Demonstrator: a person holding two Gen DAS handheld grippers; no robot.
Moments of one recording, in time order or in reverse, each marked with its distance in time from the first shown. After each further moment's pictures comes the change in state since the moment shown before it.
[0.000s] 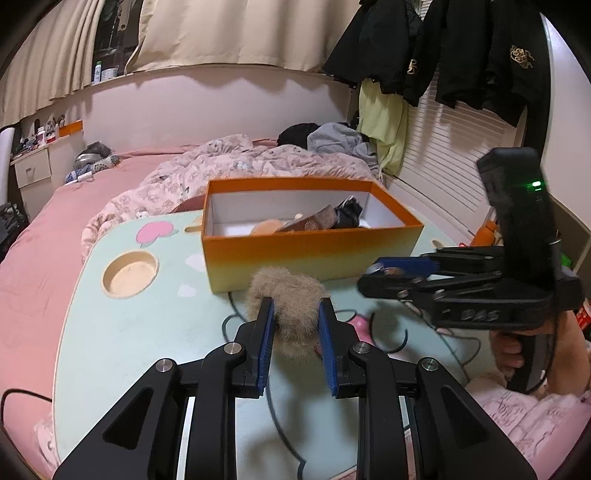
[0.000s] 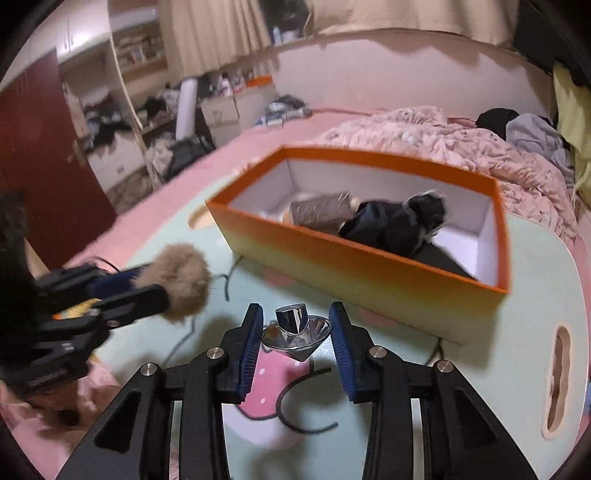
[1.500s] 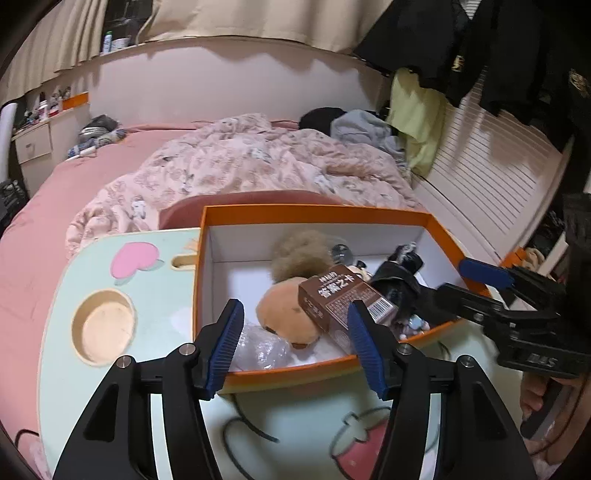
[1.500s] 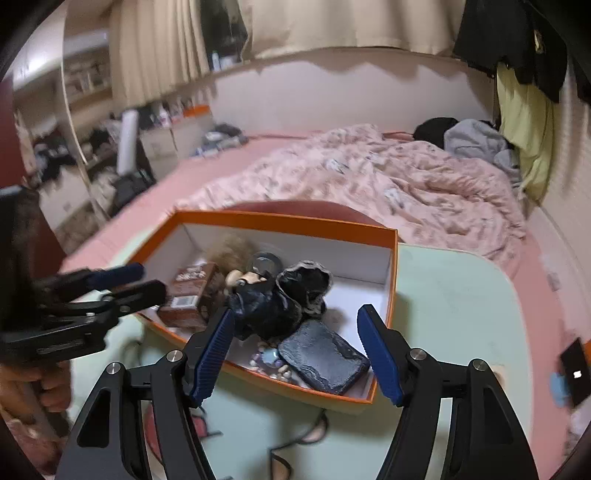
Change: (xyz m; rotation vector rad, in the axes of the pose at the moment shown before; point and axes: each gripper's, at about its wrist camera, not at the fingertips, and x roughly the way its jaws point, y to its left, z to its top) left arm 0.091 0.017 0.063 -0.098 0.094 0.034; right arm 0.001 -0.059 0.037 0.071 -0.059 -0.248
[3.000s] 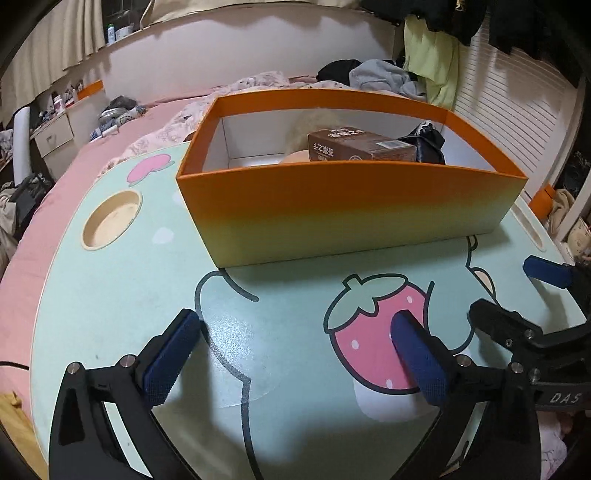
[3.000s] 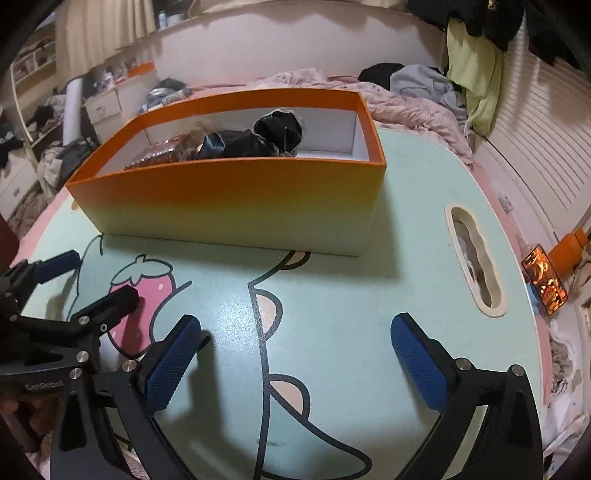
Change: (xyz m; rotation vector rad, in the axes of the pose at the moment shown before) left arm 0.003 -0.038 -0.084 0.042 0.149 0.178; right arm -0.013 0.012 -0.100 0.092 0.184 -0.206
